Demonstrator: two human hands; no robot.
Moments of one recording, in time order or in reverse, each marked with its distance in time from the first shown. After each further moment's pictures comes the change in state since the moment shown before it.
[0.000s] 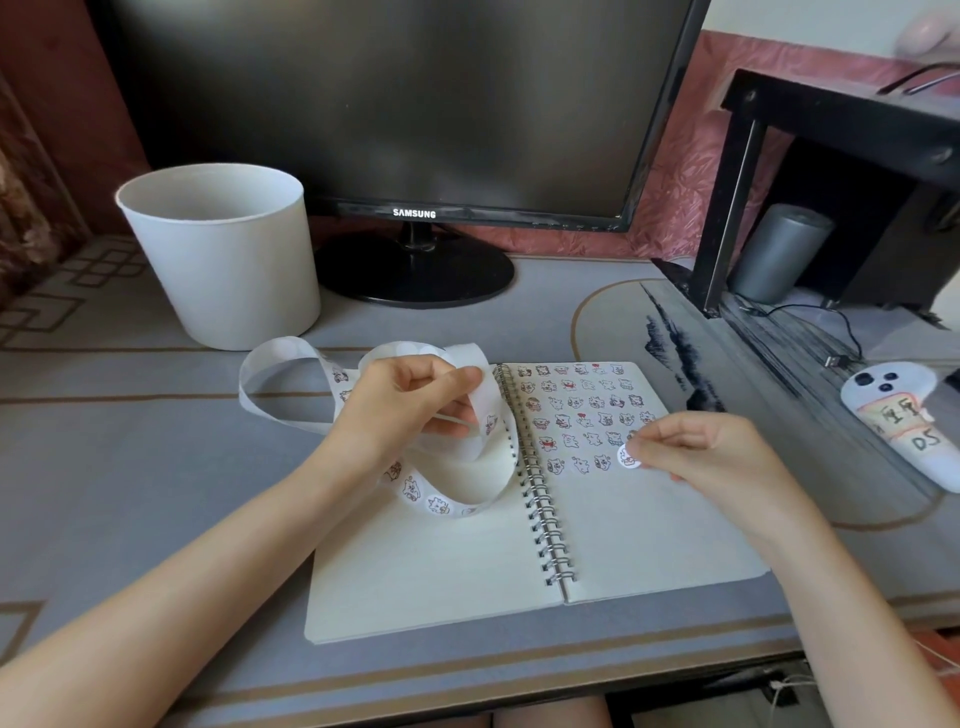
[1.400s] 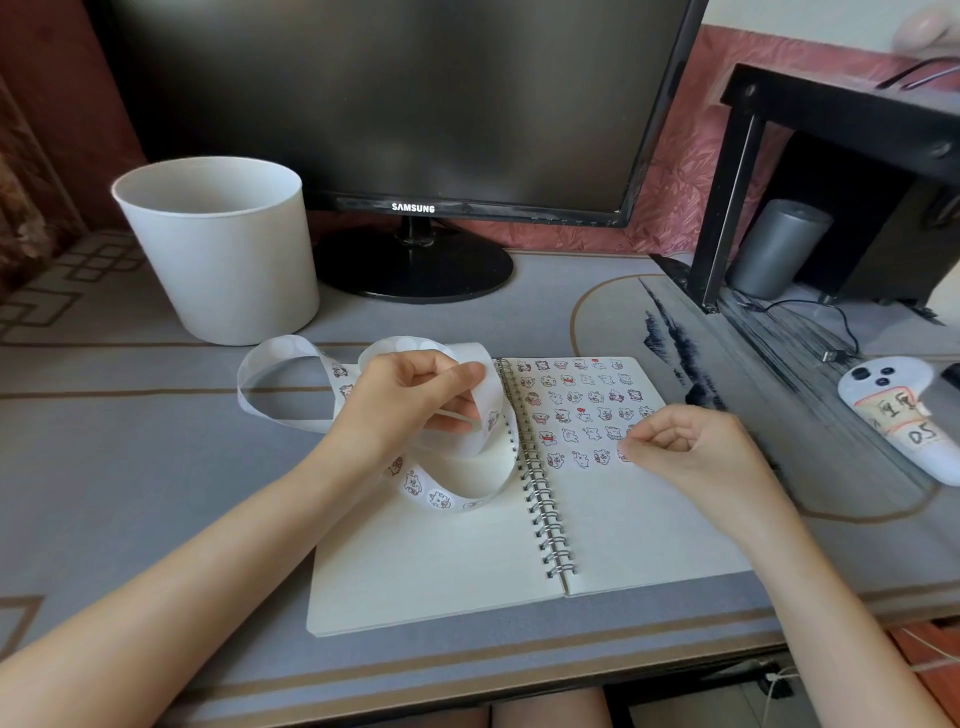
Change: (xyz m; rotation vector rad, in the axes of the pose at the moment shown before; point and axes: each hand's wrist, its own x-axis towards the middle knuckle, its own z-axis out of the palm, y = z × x) left_hand -0.001 0.000 0.001 -0.010 -0.014 0.009; right_hand 0.006 0.013 0.007 -0.152 0.074 -0.127
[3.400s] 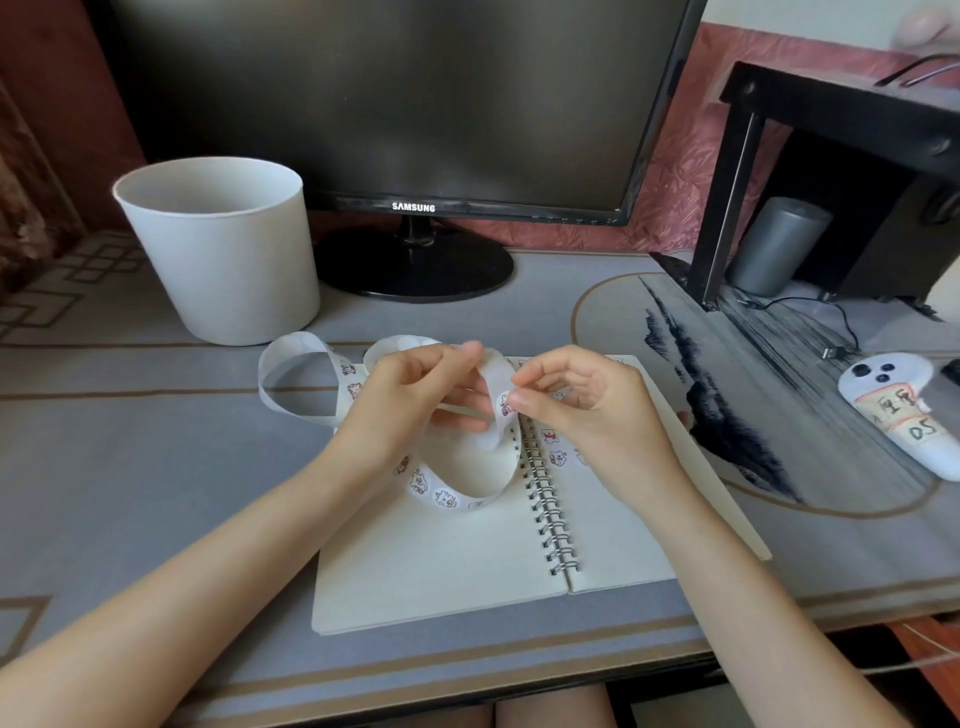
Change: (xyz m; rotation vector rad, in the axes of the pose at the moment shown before) left_hand 0.000 -0.003 0.001 -0.052 -0.075 0.067; right_hand -0.002 -0.062 0.054 0.371 -0.193 -0.342
